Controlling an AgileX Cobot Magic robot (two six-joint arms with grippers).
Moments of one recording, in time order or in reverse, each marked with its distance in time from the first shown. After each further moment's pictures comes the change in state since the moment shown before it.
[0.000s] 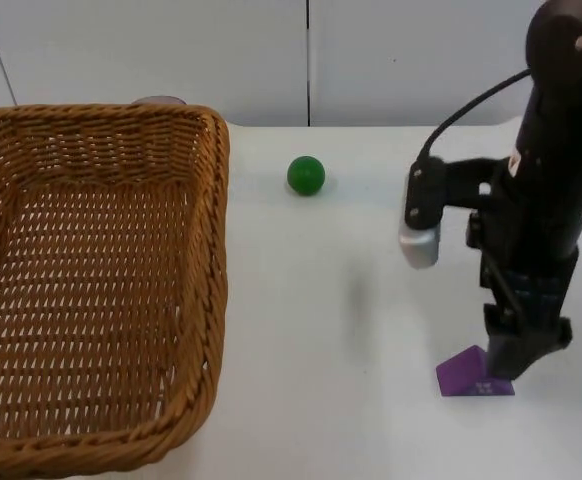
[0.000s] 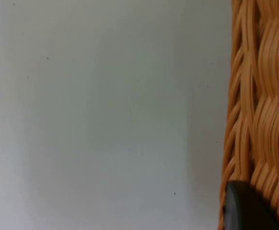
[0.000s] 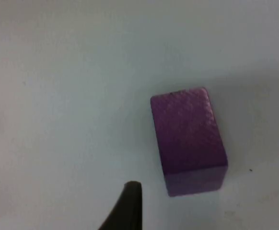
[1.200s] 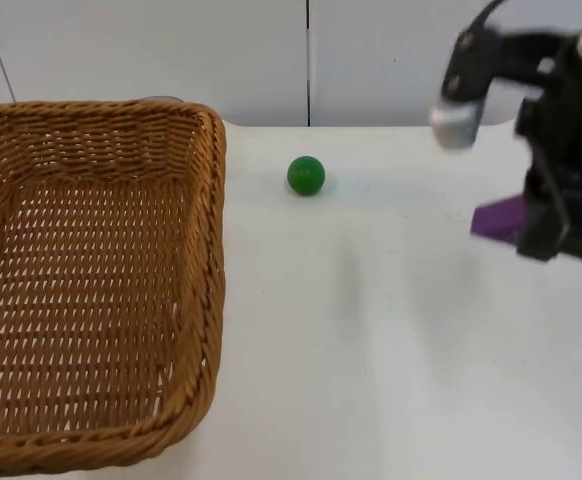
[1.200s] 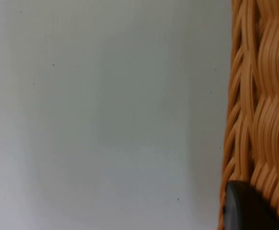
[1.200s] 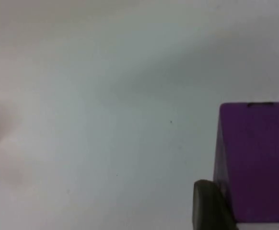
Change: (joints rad) right arm 0.024 -0.309 0.017 -0.073 0.124 0.246; left arm 0.000 0.000 0.000 0.000 -0.017 0.000
